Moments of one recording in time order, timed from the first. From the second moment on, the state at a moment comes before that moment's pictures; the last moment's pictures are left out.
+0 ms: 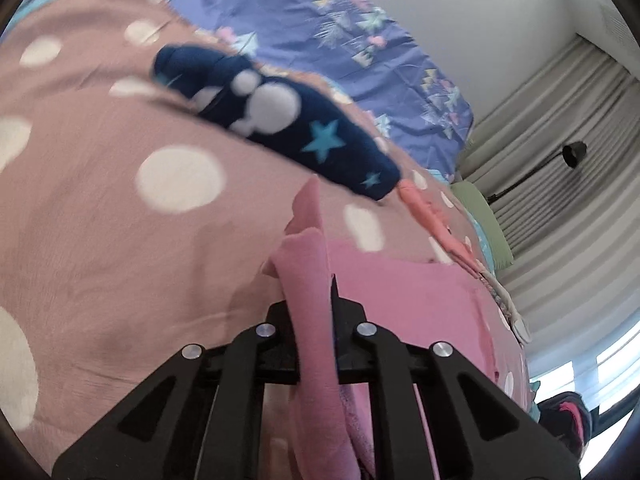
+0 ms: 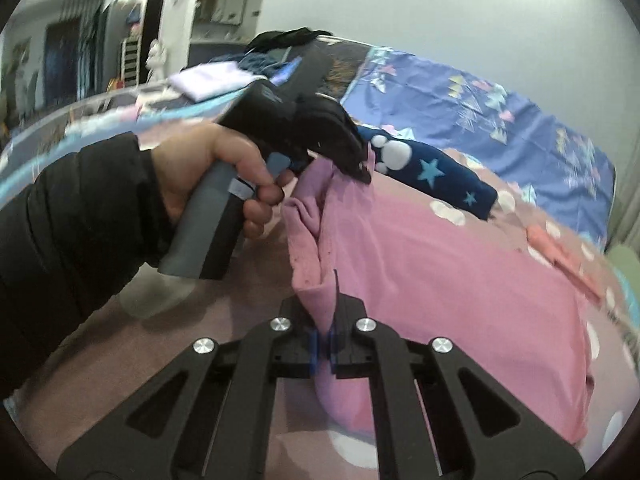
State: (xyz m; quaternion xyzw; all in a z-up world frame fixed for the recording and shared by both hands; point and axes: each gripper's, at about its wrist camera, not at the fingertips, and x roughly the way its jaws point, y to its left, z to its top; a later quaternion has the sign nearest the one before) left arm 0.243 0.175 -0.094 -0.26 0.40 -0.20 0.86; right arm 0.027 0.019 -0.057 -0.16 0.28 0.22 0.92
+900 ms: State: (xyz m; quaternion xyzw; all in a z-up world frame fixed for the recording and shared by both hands) left arm 0.253 0.034 -0.020 -0.15 0.40 -0.19 0.88; right arm 0.020 -0.126 -0.018 0.04 0.29 0.19 0.94
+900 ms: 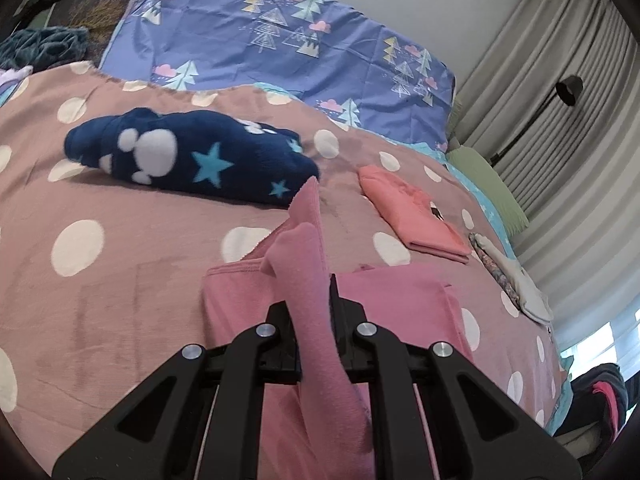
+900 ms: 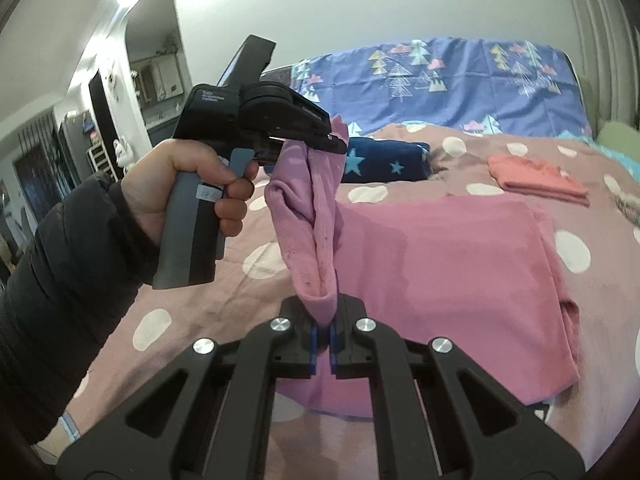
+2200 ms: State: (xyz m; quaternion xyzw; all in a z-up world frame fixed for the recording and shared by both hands) left arm 0.289 -0.221 -0.073 0.08 0.47 -0.19 0.86; right arm 0.030 -0.311 -0.093 0.26 0.33 0.12 0.90
